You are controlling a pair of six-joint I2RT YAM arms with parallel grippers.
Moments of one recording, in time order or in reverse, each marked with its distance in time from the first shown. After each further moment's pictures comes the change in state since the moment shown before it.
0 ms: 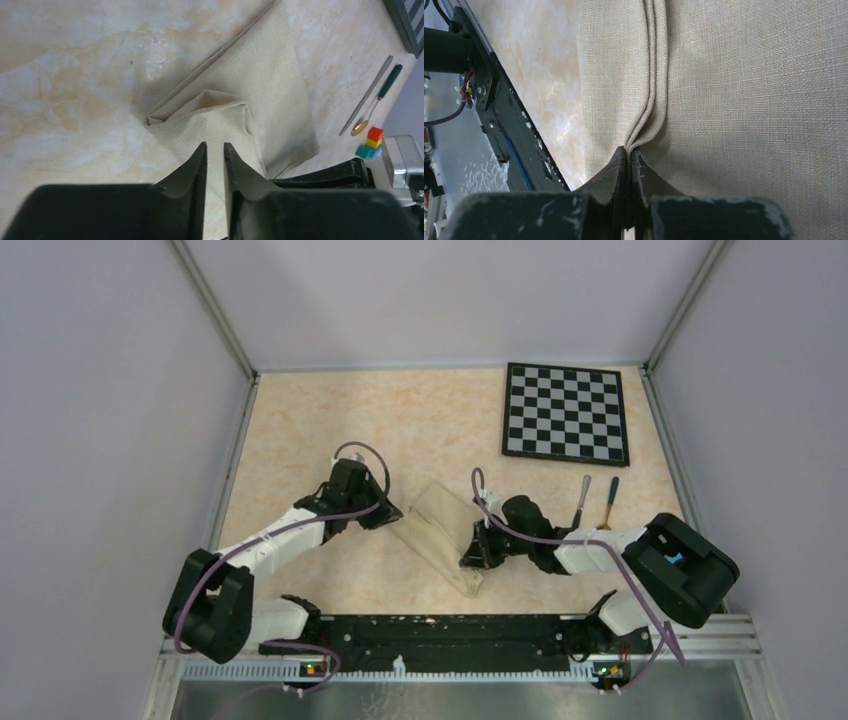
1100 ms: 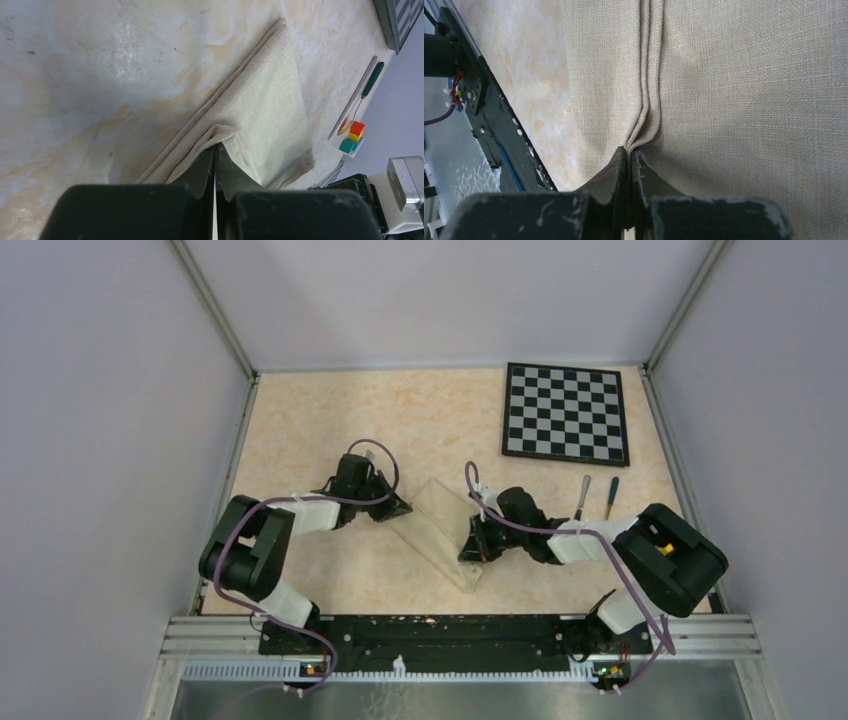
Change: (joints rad) left arm 0.112 0.333 -0.016 0.383 0.233 0.028; right arm -0.030 0.071 0.076 -0.061 -0.021 -0.053
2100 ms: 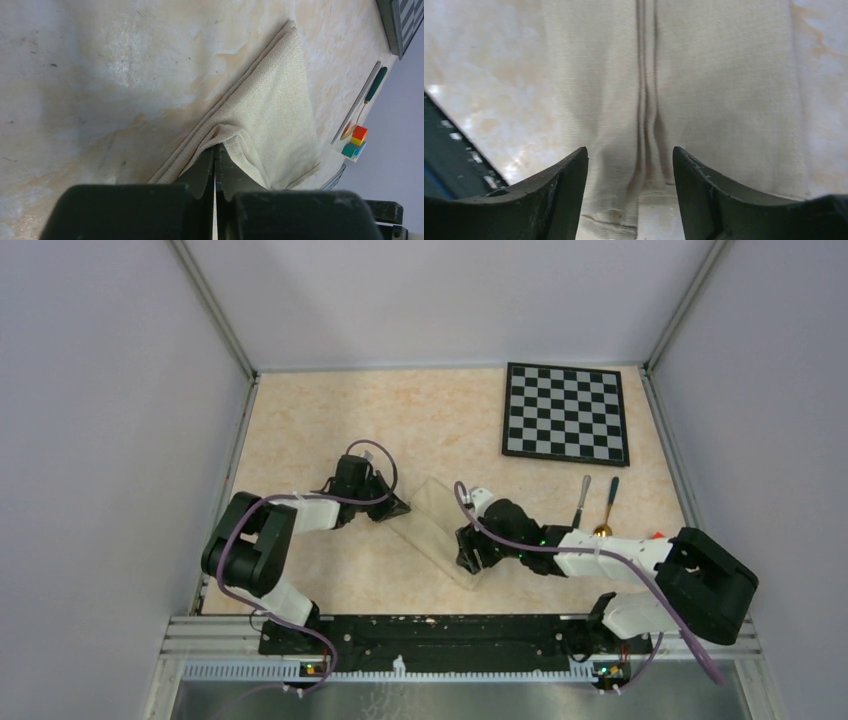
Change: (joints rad) left arm 0.016 0.026 -0.008 0.026 -0.006 0.008; right arm 0.168 -0.193 0.055 -0.257 0.358 -0.110
